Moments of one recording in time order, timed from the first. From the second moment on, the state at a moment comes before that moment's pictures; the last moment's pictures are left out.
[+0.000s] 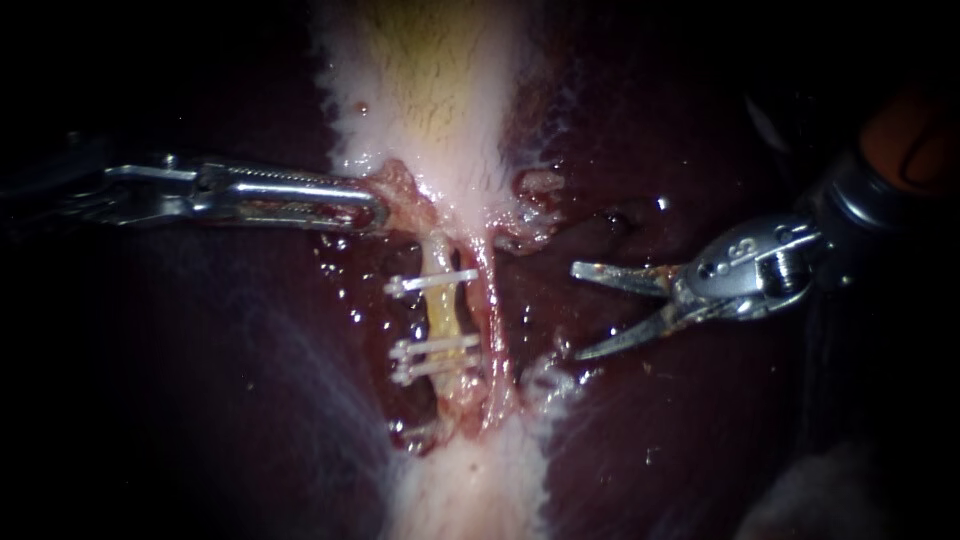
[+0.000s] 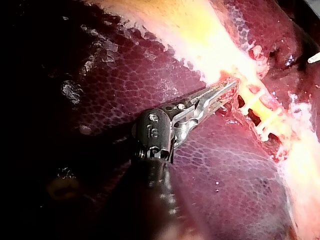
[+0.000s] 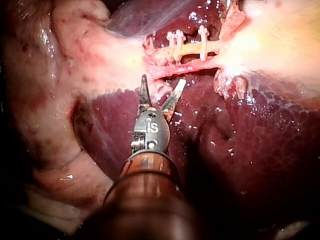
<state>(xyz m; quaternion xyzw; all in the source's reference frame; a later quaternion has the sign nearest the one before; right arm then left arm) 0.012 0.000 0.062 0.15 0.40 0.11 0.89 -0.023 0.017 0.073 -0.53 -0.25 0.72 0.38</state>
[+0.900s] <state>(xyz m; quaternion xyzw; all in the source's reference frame) 0.017 -0.002 0.063 0.22 0.43 0.08 0.87 -0.020 0.017 0.065 -0.53 -0.27 0.70 0.39</state>
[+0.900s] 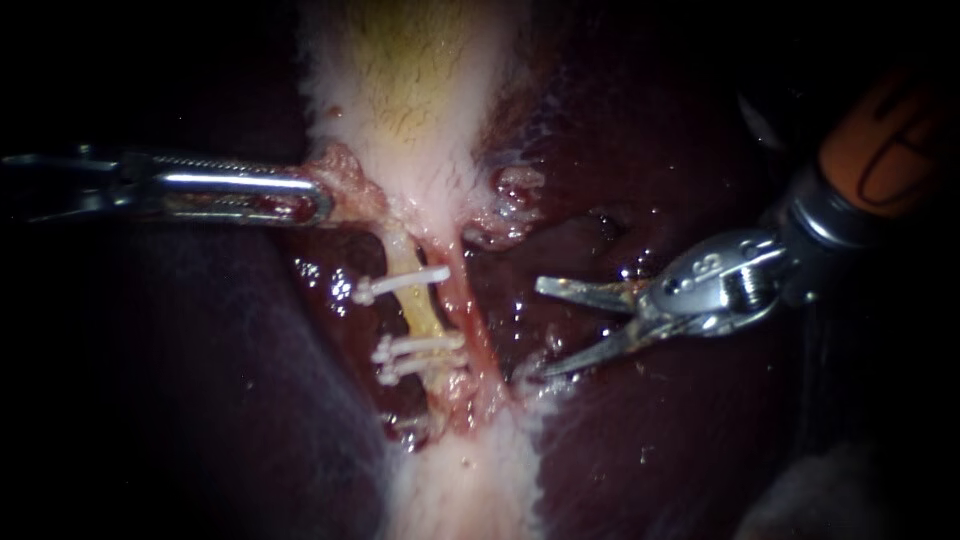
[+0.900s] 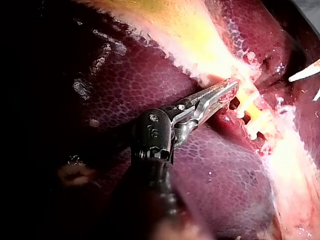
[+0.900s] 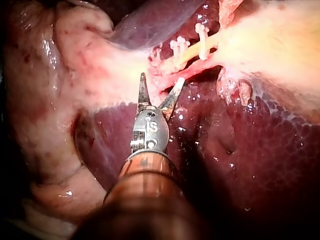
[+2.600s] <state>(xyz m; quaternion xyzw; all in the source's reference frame) 0.025 -0.002 0.074 0.34 0.47 0.06 0.81 -0.020 0.016 0.064 -0.53 -0.27 0.70 0.39</state>
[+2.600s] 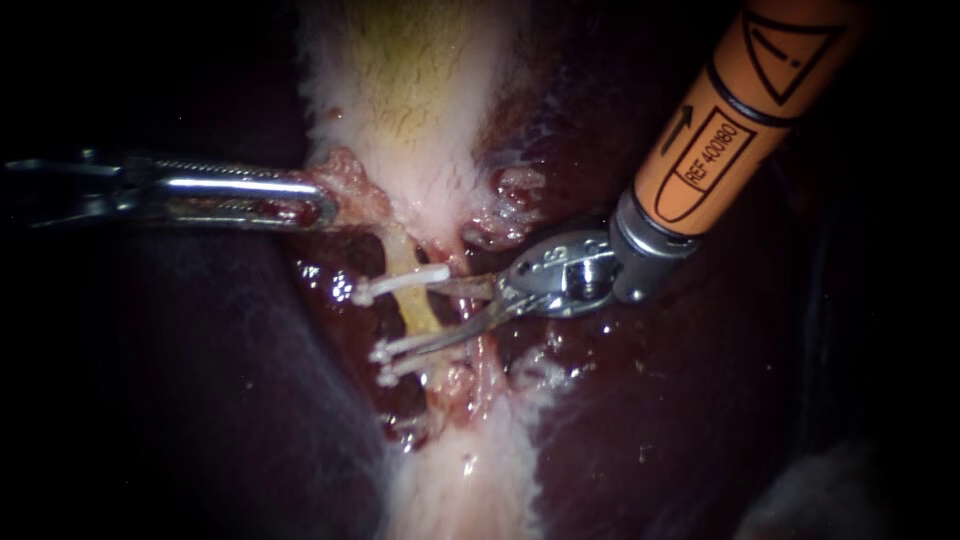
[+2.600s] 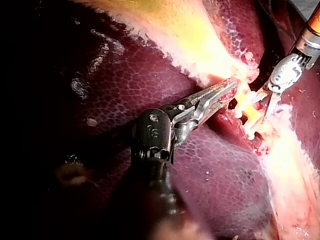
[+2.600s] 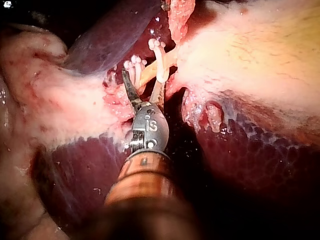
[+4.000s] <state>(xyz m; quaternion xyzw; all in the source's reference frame) 0.032 -0.005 0.070 0.39 0.51 0.07 0.76 -0.020 0.016 0.065 -0.53 -0.27 0.70 0.39</state>
